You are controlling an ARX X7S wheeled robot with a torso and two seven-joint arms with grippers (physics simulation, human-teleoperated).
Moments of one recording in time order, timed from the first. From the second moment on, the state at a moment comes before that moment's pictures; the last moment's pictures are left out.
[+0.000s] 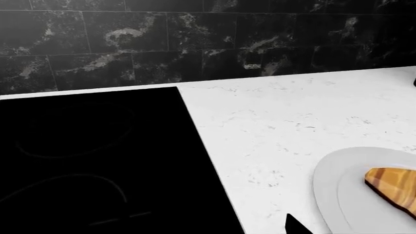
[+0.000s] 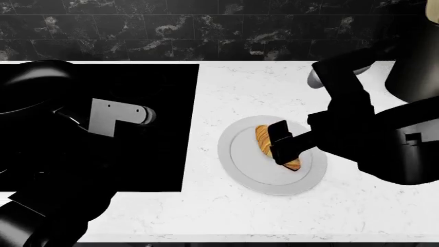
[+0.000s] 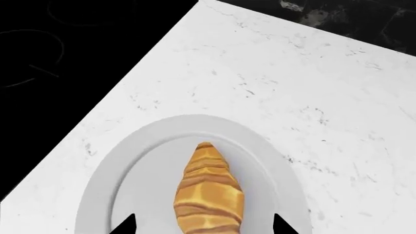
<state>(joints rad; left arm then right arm) -0.61 -0.37 0.09 0.36 -0.66 -1.04 -0.11 1.22 0.65 -0.45 -0.10 1.90 1.42 0.96</state>
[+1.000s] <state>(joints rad) -0.63 -0.36 0.15 0.26 -0.62 -0.97 -0.10 1.24 0.62 -0.58 0.05 1.48 1.35 0.46</state>
